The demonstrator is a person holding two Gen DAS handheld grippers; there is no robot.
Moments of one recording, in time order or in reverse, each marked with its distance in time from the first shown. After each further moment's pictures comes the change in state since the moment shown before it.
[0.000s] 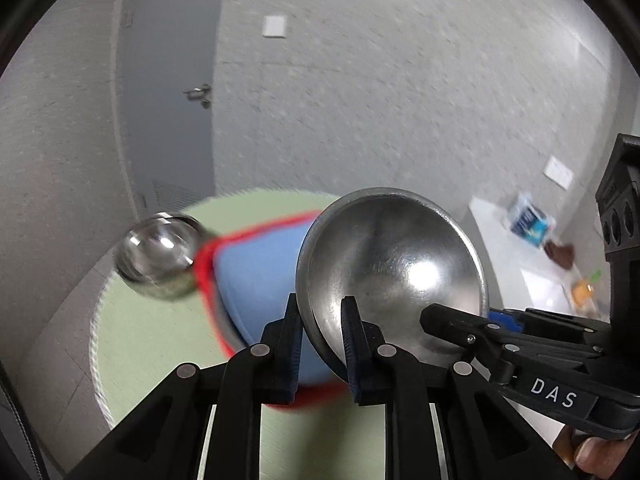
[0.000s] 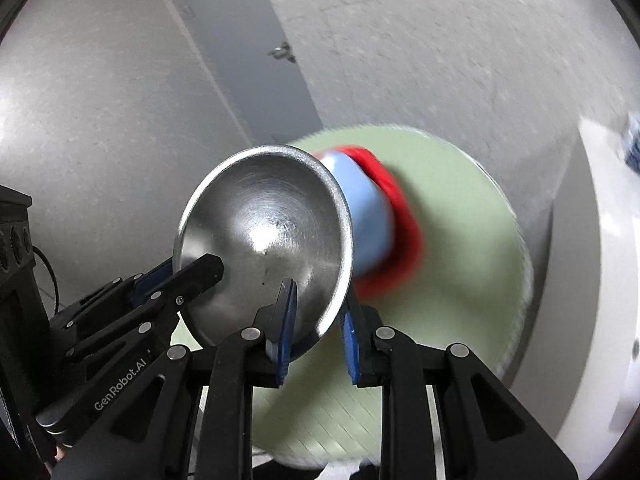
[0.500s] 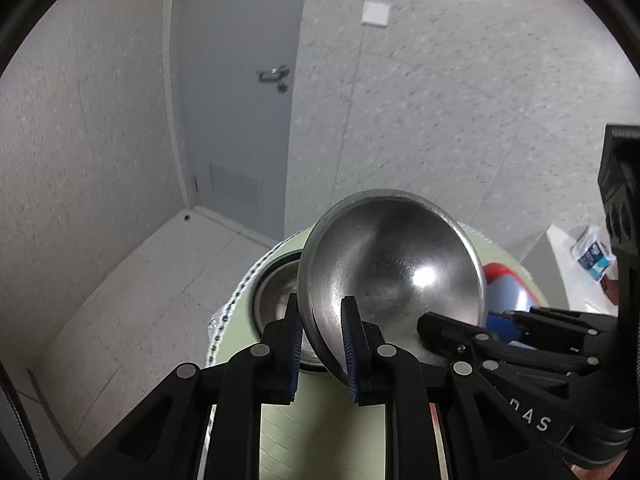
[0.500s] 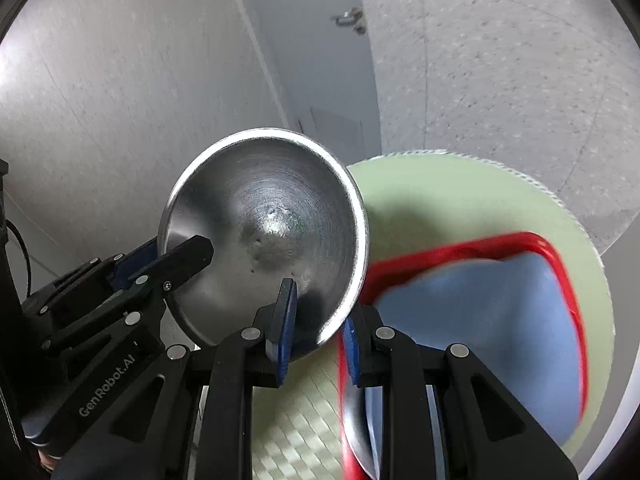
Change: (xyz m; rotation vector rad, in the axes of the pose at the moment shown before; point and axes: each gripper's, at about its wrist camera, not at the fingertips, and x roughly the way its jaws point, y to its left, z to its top) left arm 0.052 0.177 0.042 -0.081 0.079 0.133; right arm 0.174 0.123 0.078 -0.148 0.149 -0.005
